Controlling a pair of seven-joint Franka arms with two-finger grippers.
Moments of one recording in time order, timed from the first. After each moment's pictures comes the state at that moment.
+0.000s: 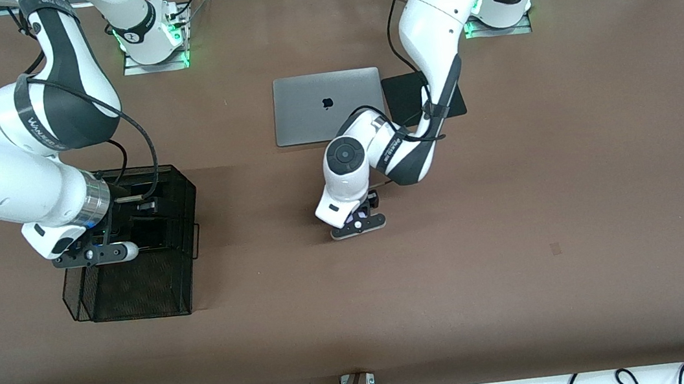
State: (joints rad) left arm -0.75 1.06 0.06 -1.10 -0.06 2.21 -0.90; right arm 0.34 0.39 -0.16 -1.47 0.19 1.79 0.16
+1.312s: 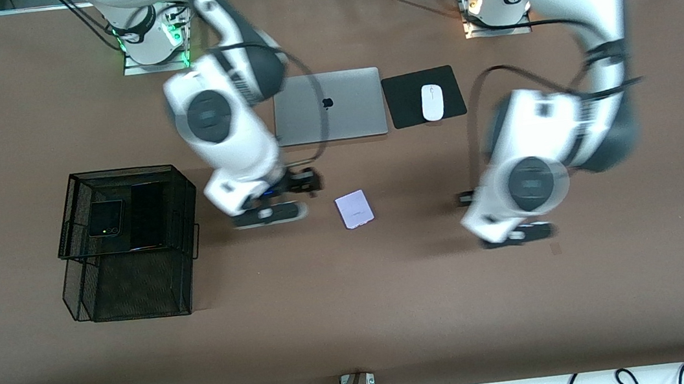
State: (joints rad) left arm -0.37 0.69 0.15 -1.12 0.01 1.51 -0.29; right arm 0.75 0.64 -0.15 -1.32 0.19 2.06 0.53
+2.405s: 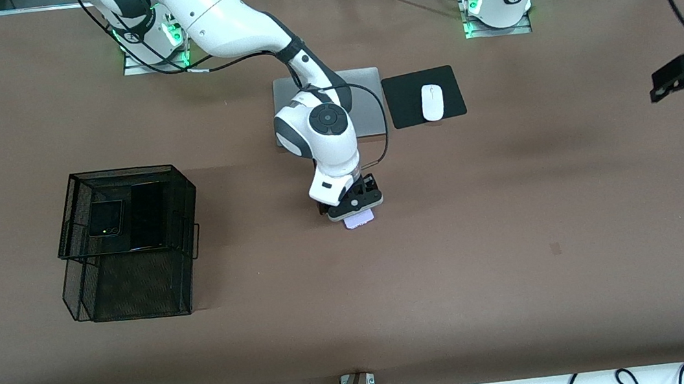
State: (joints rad) left arm -0.07 0.11 0.15 -1.45 0.02 1.49 0.20; right arm 0.89 0.96 -0.16 -1.29 -0.01 2.44 0.54
